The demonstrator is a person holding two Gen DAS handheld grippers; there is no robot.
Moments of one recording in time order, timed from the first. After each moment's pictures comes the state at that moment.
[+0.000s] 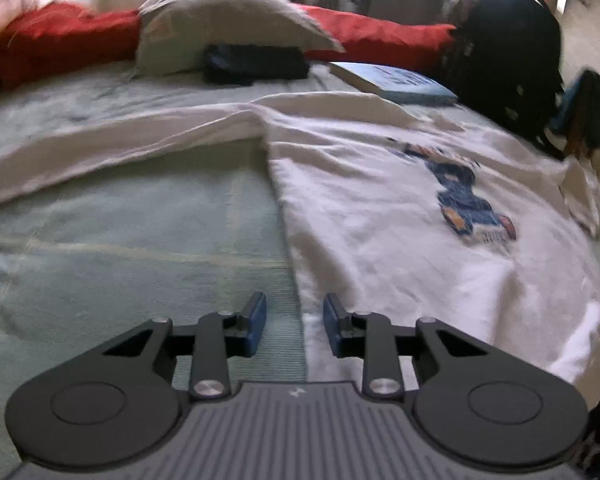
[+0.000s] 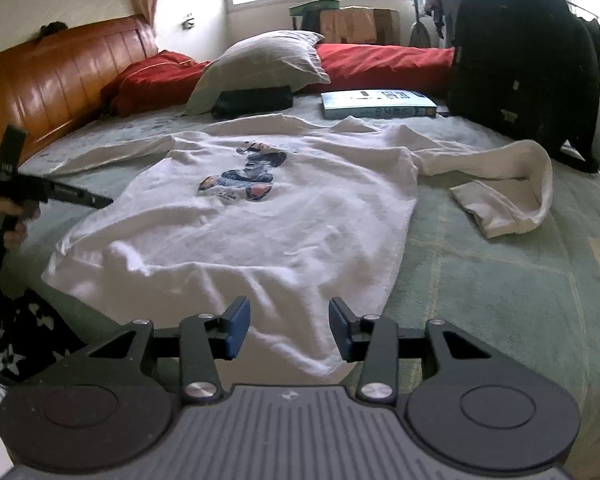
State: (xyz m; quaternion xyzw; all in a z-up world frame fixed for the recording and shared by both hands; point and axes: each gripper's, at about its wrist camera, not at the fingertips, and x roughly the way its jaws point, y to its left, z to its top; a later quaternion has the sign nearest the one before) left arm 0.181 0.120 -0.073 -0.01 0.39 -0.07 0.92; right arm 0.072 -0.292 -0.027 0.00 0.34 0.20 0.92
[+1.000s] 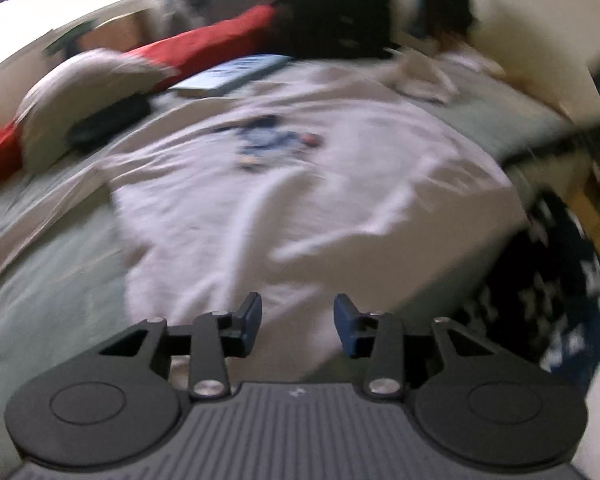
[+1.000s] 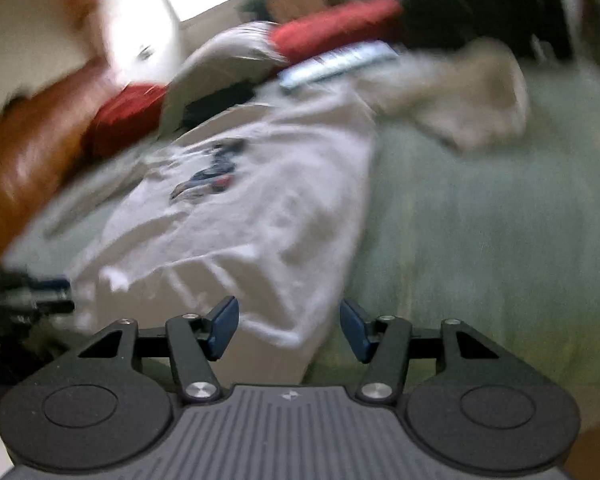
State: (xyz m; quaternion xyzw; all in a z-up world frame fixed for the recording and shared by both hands) left arm 0.065 0.016 -0.055 0.17 0.35 -0.24 0.89; right arm 0.073 -0.312 -0.048 0.06 0.35 0.22 0.91
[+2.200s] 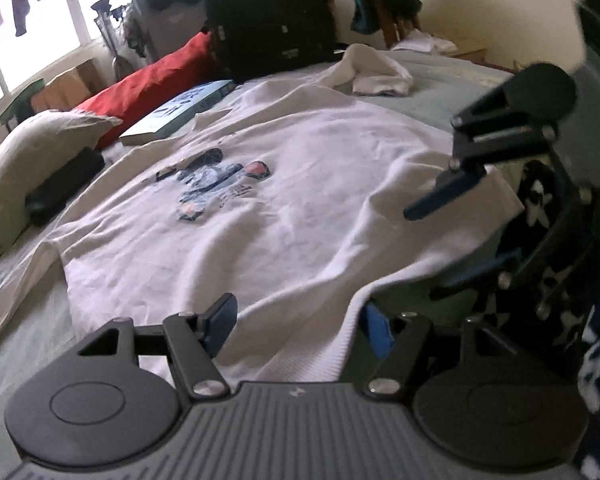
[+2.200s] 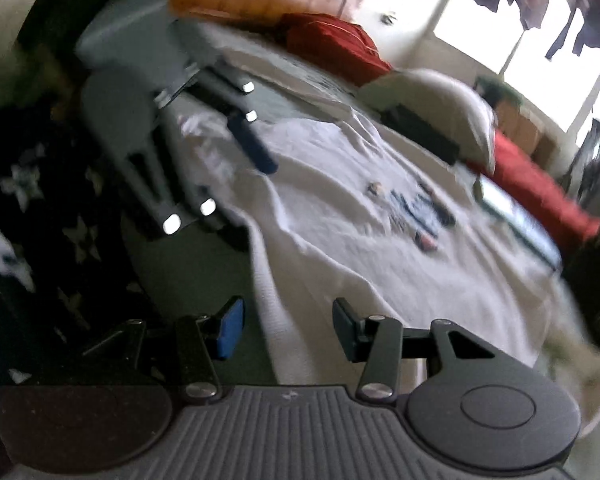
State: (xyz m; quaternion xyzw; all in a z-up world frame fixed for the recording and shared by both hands) left arm 0.088 -0.019 -0.063 0.22 0.31 -0.27 0.88; right arm 0.046 -0.157 -0.071 -0.35 0.23 0.34 0.84
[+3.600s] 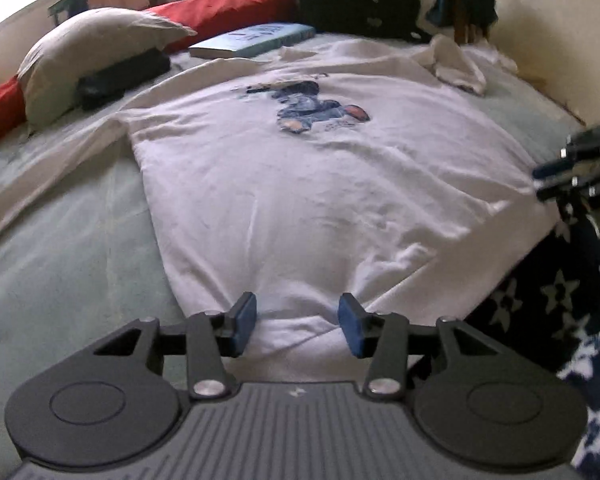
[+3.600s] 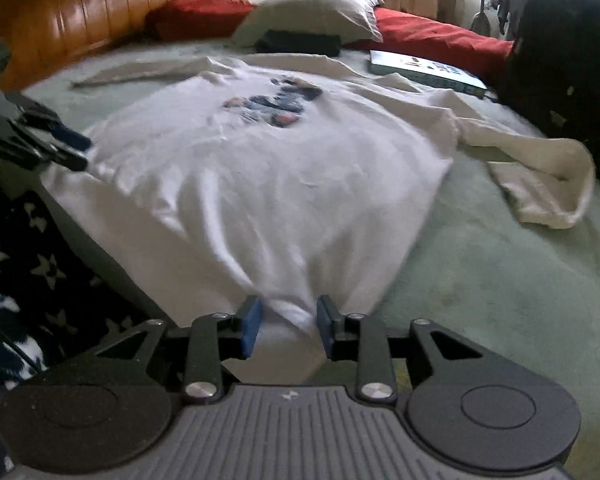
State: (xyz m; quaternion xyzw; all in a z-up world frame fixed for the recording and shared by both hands) left arm 0.109 0.058 -0.055 0.14 0.40 -0.22 0.88; right arm 0.075 -0.290 -0.054 -0.11 0.38 0.26 0.88
